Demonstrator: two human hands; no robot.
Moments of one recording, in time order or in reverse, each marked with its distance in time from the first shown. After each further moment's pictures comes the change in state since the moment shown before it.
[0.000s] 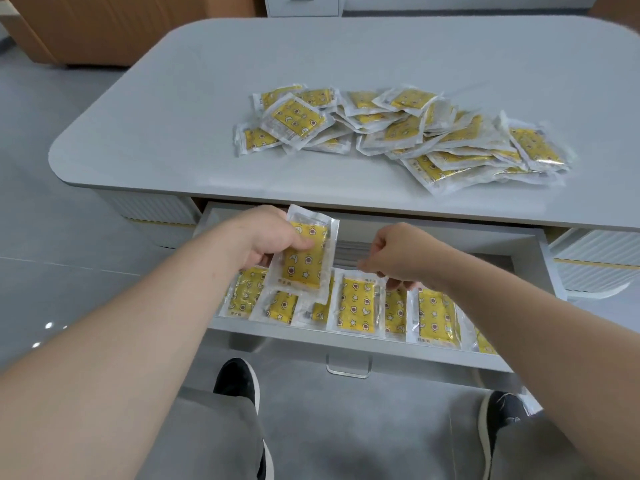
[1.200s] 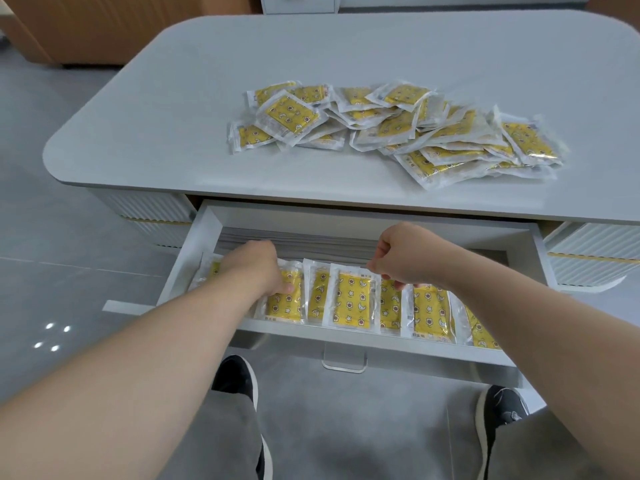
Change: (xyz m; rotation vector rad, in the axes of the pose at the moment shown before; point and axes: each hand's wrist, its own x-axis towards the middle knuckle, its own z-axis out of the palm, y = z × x) left_hand 0.027 -0.050 0.029 0.926 0.306 -0.096; right_hand -0.007 0.014 -0.004 -0.100 0.010 -0.002
